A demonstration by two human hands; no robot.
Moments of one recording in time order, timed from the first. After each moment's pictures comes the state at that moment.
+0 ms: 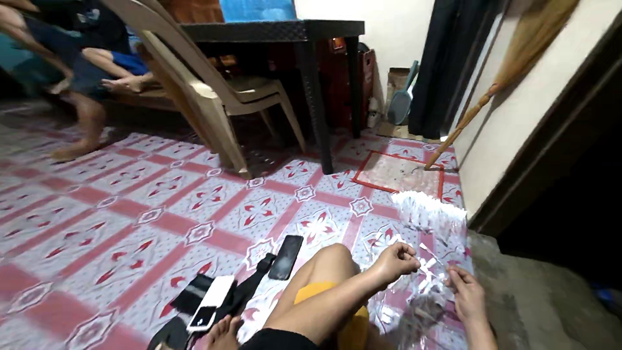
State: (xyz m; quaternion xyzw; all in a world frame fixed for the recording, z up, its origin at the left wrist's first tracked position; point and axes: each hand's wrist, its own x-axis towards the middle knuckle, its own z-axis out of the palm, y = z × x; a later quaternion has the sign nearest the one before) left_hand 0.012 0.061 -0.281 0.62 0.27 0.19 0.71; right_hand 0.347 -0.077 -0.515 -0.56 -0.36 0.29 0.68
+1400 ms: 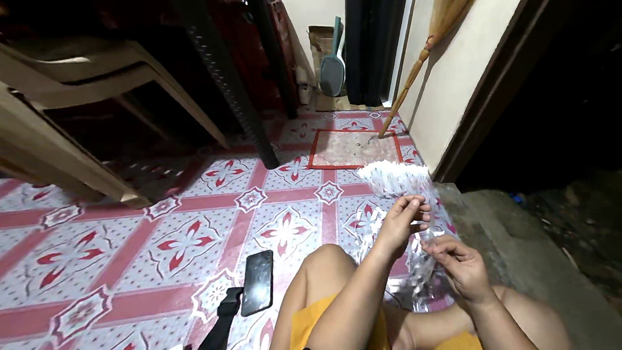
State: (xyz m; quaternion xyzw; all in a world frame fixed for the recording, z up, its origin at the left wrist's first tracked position) left_hand 0.037 0.046 -0.201 0.50 0.05 0.24 0.83; right_hand 0.142 -0.143 -0.254 -0.48 -0.47 0.19 0.71
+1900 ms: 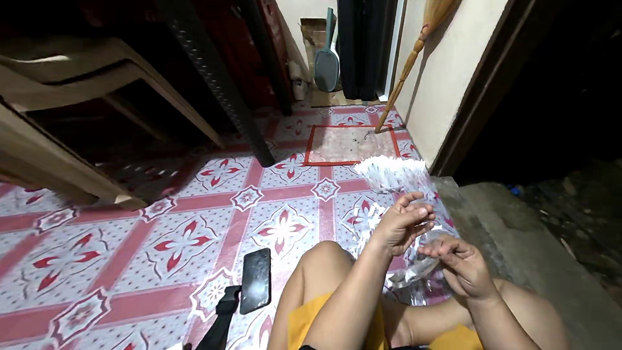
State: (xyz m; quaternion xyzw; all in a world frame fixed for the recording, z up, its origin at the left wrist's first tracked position) left_hand 0.036 0.035 -0.206 0.34 -0.05 0.18 0.92; right_hand 0.136 -0.155 -0.250 -0.39 -0.44 0.29 0.75
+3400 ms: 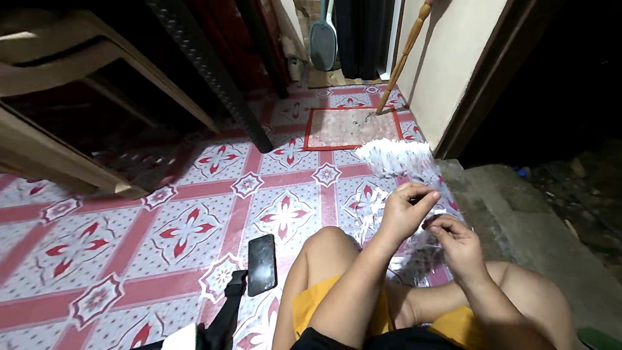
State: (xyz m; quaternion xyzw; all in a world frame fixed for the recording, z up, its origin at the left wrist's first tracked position) left_hand 0.027 0.032 -0.204 0.72 0.11 0.37 0.58; right_hand 0.127 -0.138 -0.258 -0.60 -0.40 0.10 0.69
